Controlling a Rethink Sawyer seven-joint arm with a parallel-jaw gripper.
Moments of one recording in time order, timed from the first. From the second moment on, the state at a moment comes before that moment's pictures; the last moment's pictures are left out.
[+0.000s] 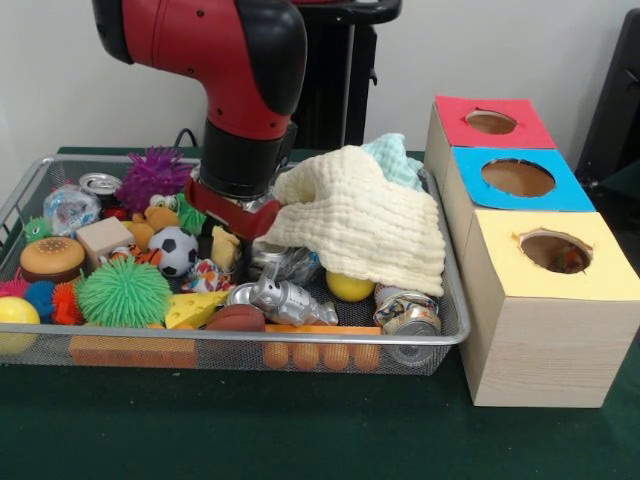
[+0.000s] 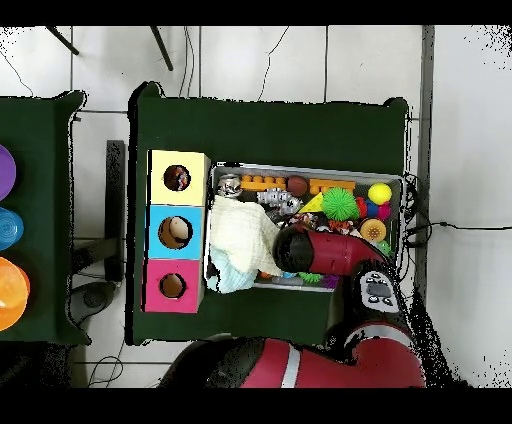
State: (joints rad) arm -0.29 -0.37 -0.15 1.59 -0.26 0.22 2.29
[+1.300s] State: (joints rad) arm -0.34 -0.38 -0.17 1.57 -0.26 0.21 2.29
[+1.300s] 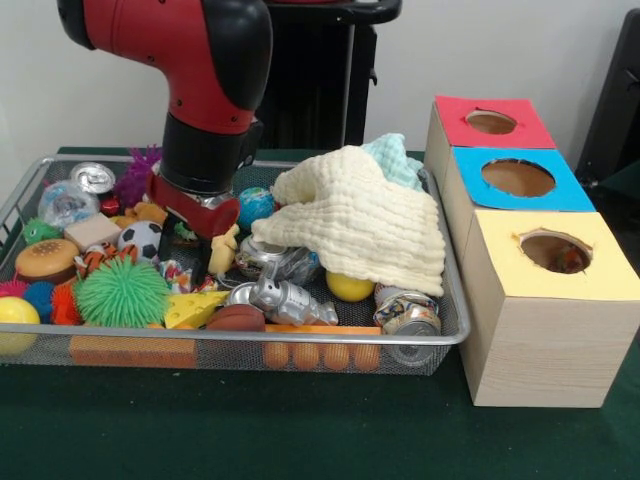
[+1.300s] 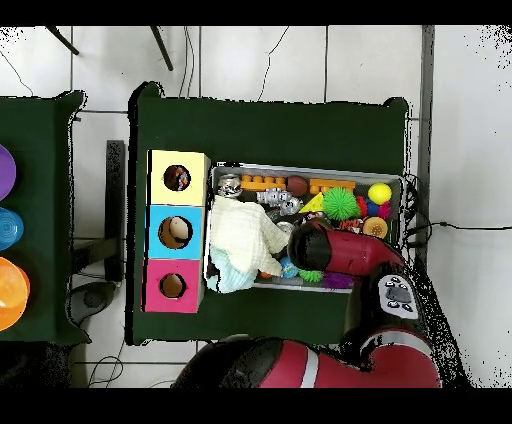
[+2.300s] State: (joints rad) arm -0.32 -0.37 -0.21 1.57 -0.26 0.13 2.29
